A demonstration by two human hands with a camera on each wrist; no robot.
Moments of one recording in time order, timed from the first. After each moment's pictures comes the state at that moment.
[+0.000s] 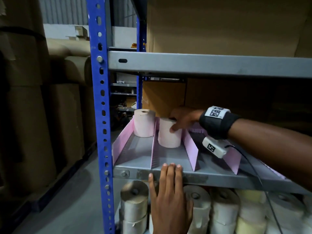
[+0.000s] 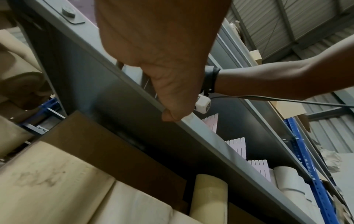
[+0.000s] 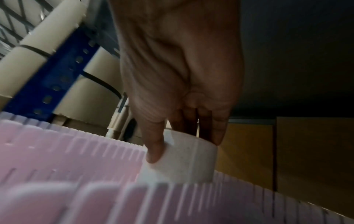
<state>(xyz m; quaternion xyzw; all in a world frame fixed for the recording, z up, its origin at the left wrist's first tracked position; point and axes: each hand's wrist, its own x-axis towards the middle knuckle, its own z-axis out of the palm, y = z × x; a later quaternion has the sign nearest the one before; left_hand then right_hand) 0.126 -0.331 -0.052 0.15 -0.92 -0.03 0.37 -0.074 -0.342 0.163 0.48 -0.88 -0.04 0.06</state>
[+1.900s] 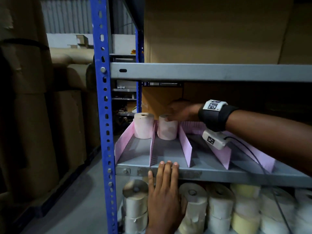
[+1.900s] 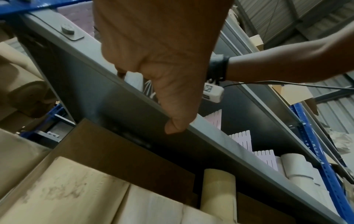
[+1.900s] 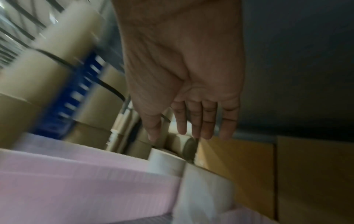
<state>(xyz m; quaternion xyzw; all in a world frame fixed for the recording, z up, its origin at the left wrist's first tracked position) 0.137 -0.336 -0.048 0.11 -0.94 -0.04 0.32 -0.065 -0.330 0.189 0.46 -0.88 -0.03 0.13</state>
